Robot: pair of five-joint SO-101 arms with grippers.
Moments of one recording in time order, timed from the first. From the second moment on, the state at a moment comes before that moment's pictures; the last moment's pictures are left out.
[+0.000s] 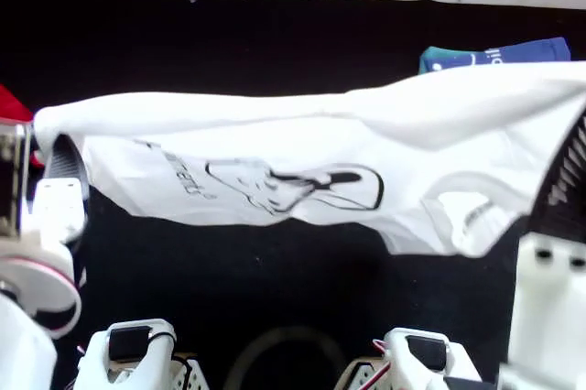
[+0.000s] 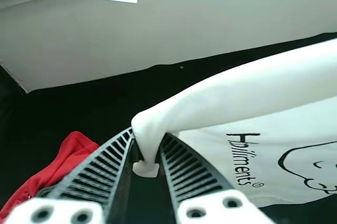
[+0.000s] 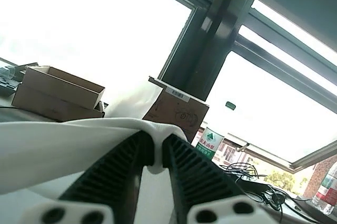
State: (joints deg) left arm -14.1 -46.8 -27.9 100.2 -14.6; right arm 1.1 -31.2 -74.7 89.1 27.0
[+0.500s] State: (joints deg) left arm -14.1 -61.9 -13.6 100.2 -14.6; right arm 1.3 -34.6 -73.5 89.1 24.4
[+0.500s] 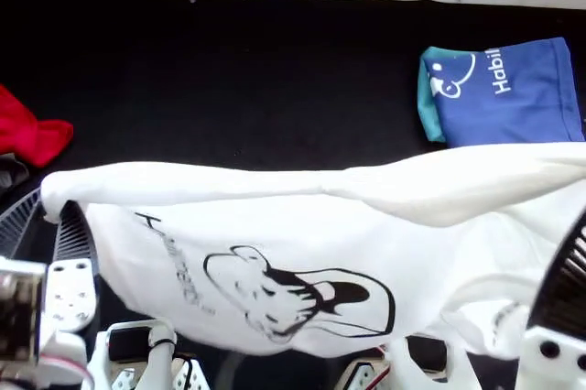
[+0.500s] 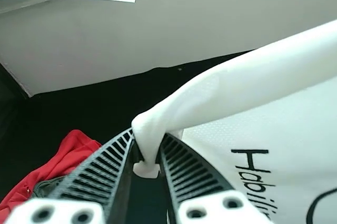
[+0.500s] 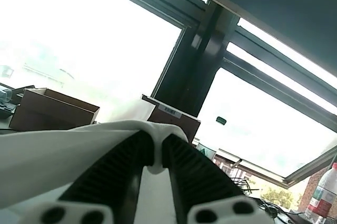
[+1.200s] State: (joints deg) left arm -20.6 -37.9 19.0 68.5 -17.1; right arm -6.0 -4.0 -36.2 78.7 18.9
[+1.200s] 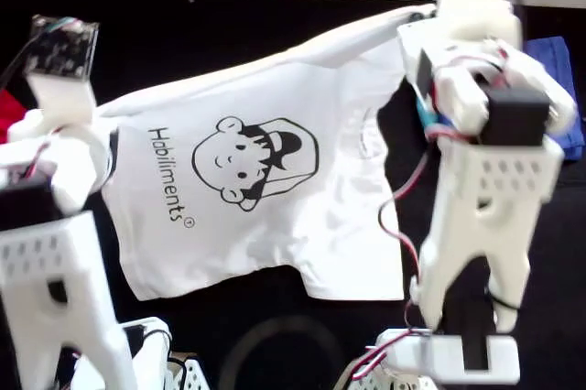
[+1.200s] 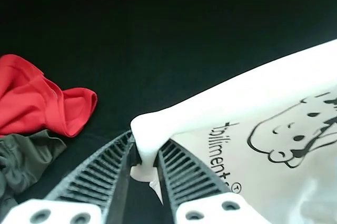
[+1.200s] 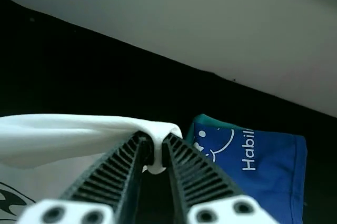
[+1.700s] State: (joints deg) left arm -20.0 -4.3 -8.3 64.4 -17.1; right arm -6.2 12.0 -46.0 73.9 13.3
